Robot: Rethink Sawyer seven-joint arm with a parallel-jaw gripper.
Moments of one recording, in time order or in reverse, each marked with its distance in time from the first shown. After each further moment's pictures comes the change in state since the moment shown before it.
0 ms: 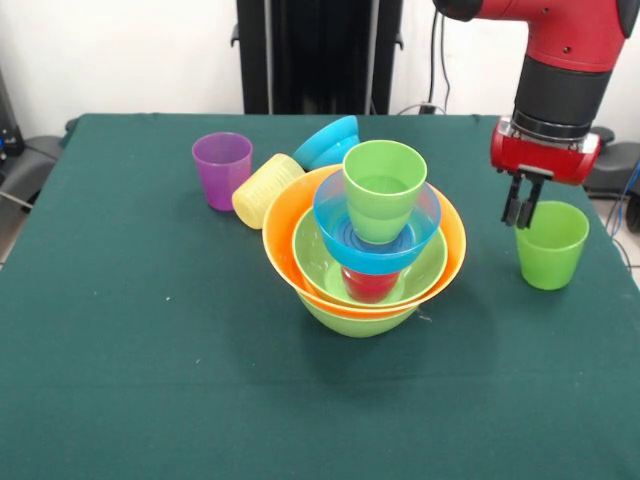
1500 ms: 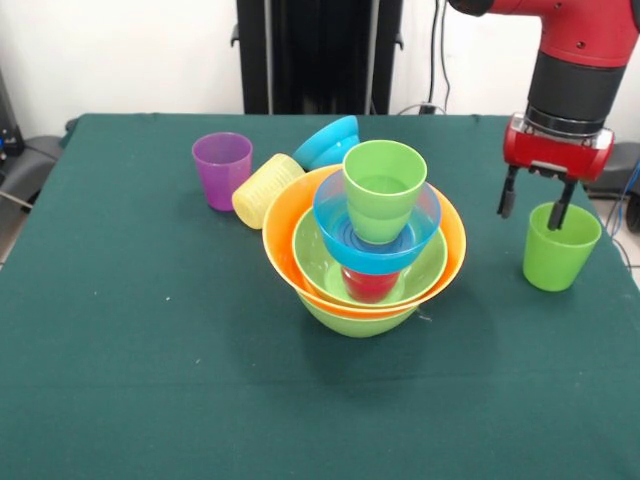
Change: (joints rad) arm 0.034 0.000 -0.017 0.004 0.050 -0.008 0.000
